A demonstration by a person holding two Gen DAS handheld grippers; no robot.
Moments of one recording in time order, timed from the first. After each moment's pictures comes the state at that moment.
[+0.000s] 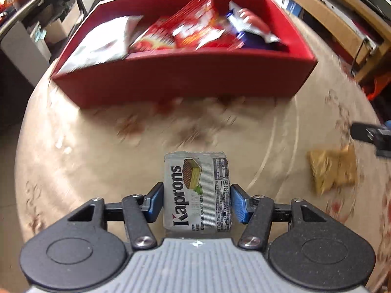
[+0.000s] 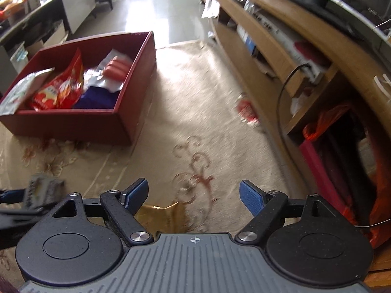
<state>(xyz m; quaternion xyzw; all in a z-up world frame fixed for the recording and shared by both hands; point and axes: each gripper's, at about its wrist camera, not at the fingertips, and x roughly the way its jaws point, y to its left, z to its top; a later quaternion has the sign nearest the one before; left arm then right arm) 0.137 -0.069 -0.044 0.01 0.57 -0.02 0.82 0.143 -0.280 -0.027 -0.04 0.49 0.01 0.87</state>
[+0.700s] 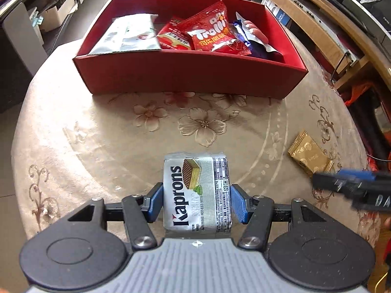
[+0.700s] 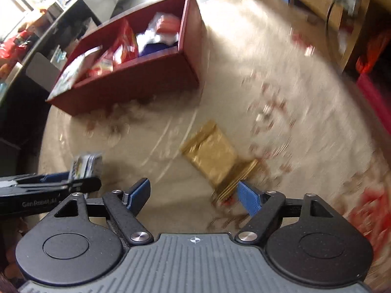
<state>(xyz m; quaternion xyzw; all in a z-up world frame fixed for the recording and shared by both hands) 0.112 -0.016 -0.018 -0.05 0.57 -0.07 0.82 0.096 -0.268 -0.036 0.09 0.54 0.10 0.83</state>
